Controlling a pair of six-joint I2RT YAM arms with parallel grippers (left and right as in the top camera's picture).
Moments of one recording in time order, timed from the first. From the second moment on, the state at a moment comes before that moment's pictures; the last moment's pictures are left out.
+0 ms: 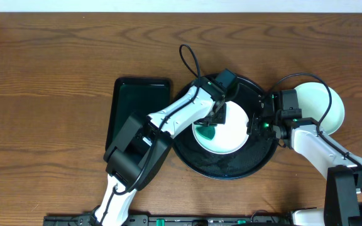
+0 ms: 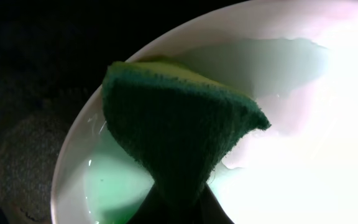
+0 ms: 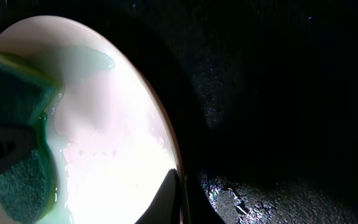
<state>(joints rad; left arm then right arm) -0.72 2.14 1.57 -0.86 0.06 -0.62 0.13 1.57 0.71 -0.29 -0.32 0.33</state>
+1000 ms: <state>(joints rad) -0.70 2.01 1.54 -0.84 0.08 -0.56 0.13 1.57 0.71 -0.29 -0.32 0.33</state>
